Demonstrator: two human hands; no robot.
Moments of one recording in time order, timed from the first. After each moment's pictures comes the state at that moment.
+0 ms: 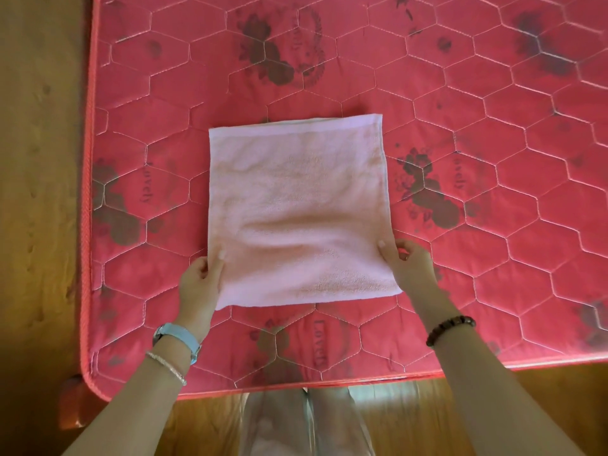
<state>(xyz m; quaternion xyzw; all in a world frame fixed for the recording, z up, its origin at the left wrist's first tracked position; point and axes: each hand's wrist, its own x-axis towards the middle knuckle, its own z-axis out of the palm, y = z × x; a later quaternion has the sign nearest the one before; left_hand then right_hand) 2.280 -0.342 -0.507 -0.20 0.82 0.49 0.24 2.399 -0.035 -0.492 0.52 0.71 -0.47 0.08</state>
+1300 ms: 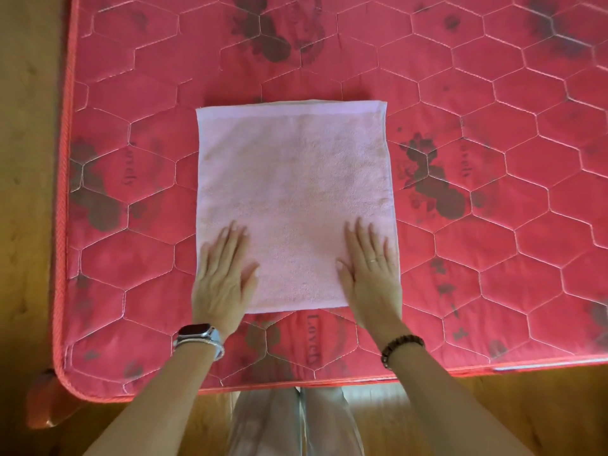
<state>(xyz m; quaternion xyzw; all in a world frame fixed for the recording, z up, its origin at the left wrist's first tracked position) 2.318 -0.340 -0.567 0.29 0.95 0.07 0.09 2.429 -0.091 -0.550 0.20 0.97 -0.12 0.08</state>
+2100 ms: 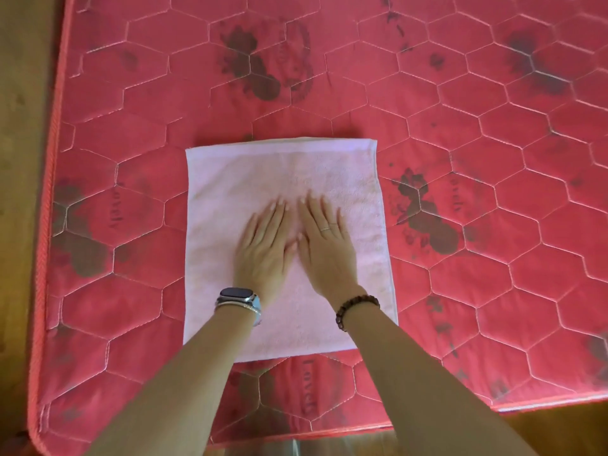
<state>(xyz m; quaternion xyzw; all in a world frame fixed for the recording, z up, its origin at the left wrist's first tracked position) 2.242 -0.221 -0.567 0.36 0.92 0.11 0.06 2.302 -0.088 -0.557 0.15 0.98 -0.16 0.02</state>
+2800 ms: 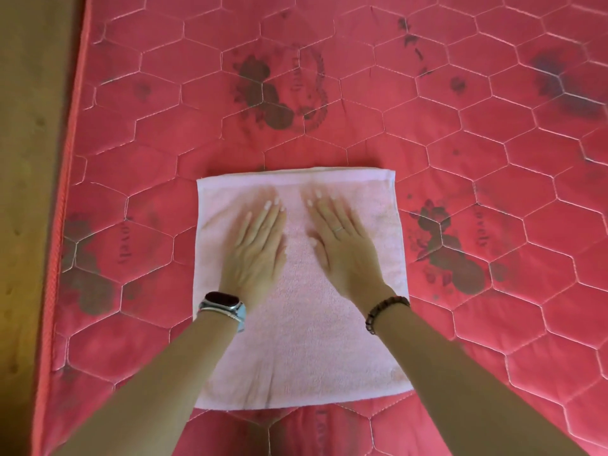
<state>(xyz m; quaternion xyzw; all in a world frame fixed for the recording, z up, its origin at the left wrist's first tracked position) 2.175 -0.225 -0.565 0.40 0.91 0.09 0.02 2.251 -0.045 -0.554 0.04 0.99 -0.13 0.02</state>
